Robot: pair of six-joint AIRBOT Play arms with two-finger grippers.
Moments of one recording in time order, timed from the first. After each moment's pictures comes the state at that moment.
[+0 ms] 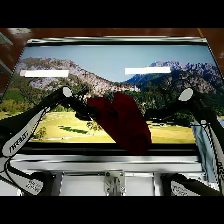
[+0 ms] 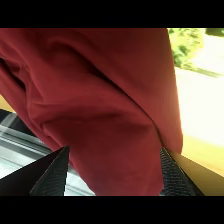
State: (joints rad) left arm -0.30 -1.73 1.25 0.95 -1.12 -1.51; right arm 0.03 -1.31 0.99 -1.10 1.27 1.38
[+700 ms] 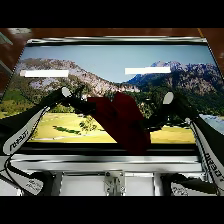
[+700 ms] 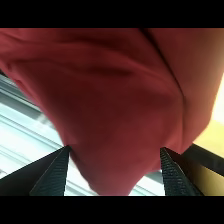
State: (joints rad) left arm -0.28 -1.74 1.25 0.96 -0.96 -1.53; right arm 0.18 -1.43 0.99 -1.19 1.38 1.30
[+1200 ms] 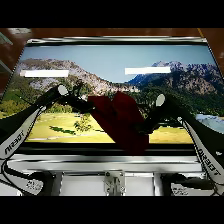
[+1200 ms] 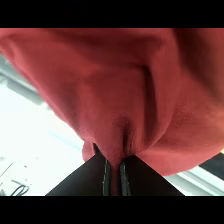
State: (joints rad) left arm -0.27 -1.67 1.26 1.01 -0.99 -1.50; right arm 0.23 -1.47 1.01 -1.14 1.46 1.26
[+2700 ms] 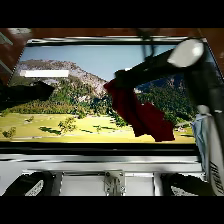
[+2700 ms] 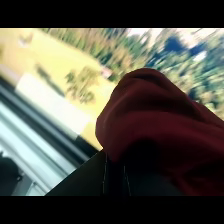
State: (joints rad) left arm -0.15 -0.80 1.11 1.35 -1.00 -1.69; right arm 0.44 -1.39 1.69 -1.02 1.29 1.53
